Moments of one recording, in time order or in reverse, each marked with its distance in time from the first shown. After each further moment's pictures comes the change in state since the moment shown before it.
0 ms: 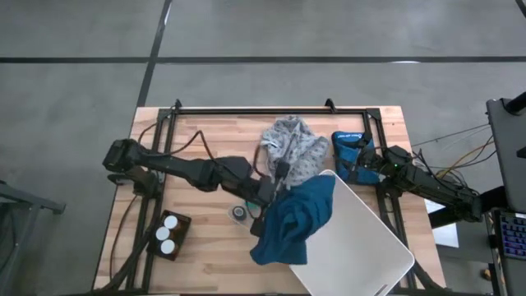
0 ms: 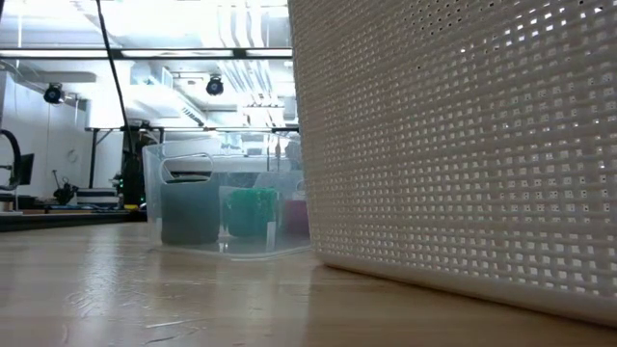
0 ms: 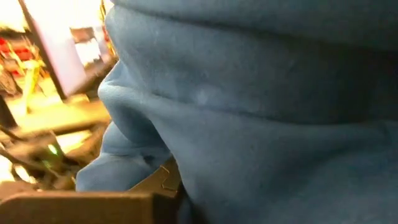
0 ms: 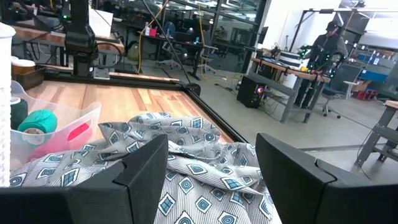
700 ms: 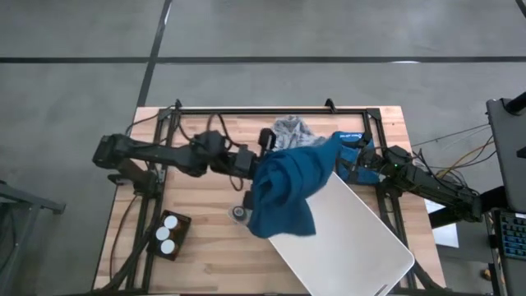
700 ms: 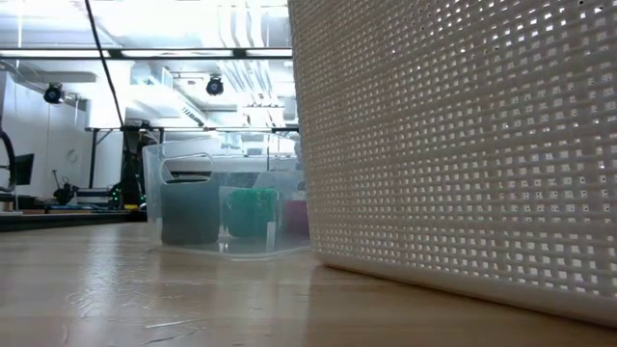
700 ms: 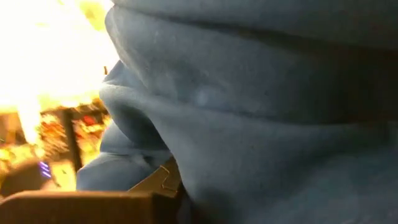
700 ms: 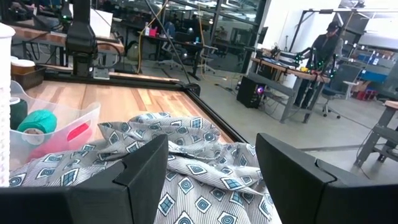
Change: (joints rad) left arm 0.094 -0.105 -0.073 0.261 -0.028 0.042; right arm 0.000 0.000 0.000 0.000 0.000 -0.001
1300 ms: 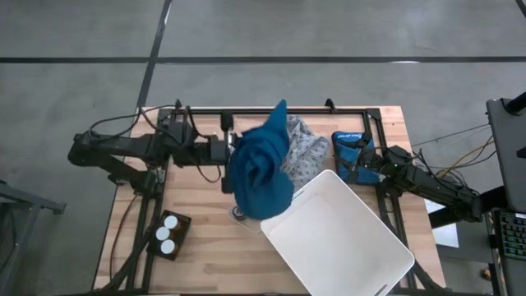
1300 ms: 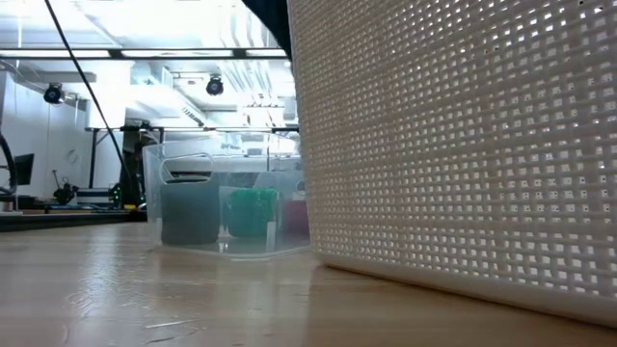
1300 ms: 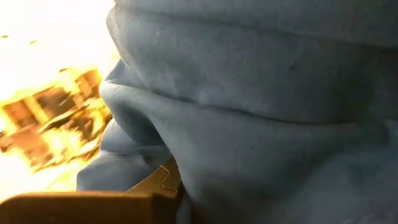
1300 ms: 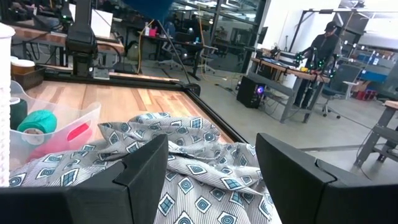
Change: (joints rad) left arm 0.006 -0.289 -0.097 -0.425 -0.318 0.205; right arm 0.000 0.000 0.000 0.000 0.000 0.000
